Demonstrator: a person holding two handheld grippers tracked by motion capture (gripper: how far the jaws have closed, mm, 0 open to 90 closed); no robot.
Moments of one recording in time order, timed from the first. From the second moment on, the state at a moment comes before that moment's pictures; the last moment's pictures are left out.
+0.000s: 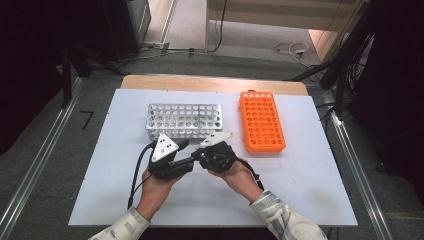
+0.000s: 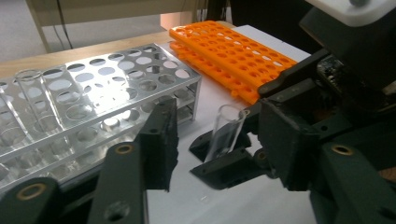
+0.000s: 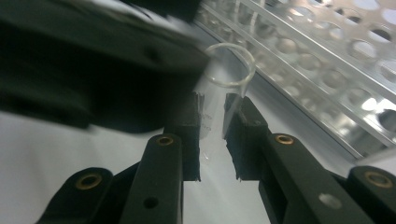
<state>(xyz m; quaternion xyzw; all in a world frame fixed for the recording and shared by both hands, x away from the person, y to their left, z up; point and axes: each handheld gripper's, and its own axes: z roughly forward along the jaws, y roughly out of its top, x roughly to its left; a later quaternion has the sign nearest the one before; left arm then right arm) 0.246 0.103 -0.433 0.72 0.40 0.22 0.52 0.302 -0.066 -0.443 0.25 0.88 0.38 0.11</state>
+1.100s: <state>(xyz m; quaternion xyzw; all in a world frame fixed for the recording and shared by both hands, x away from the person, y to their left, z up) 0.254 0.106 -0.423 0.72 0.40 0.24 0.51 0.296 -0.068 -0.436 0.26 0.88 0.39 0.10</state>
